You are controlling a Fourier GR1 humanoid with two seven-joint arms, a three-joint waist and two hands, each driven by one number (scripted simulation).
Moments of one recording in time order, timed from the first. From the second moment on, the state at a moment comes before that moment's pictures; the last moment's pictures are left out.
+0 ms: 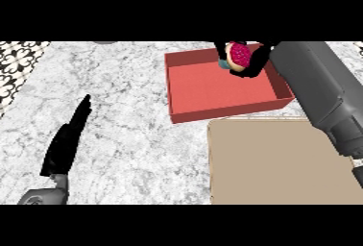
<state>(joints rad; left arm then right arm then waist) -0.06 0.18 0.01 -1.53 -0.20 0.03 0.09 -1.26 -0.34 0.25 -0.42 0.57 0.35 -0.91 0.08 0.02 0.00</state>
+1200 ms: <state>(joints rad) -0.05 0.17 0.01 -1.55 -0.21 0.03 0.09 -1.36 -0.19 -0.01 -0.10 0.32 0.45 -0.75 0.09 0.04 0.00</state>
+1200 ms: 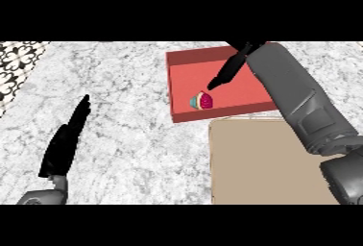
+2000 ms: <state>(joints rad) -0.09 0.16 -0.02 -1.56 -0.22 0.02 0.08 -1.38 -0.49 -0.22 -0.05 0.12 0.58 -0.54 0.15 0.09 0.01</state>
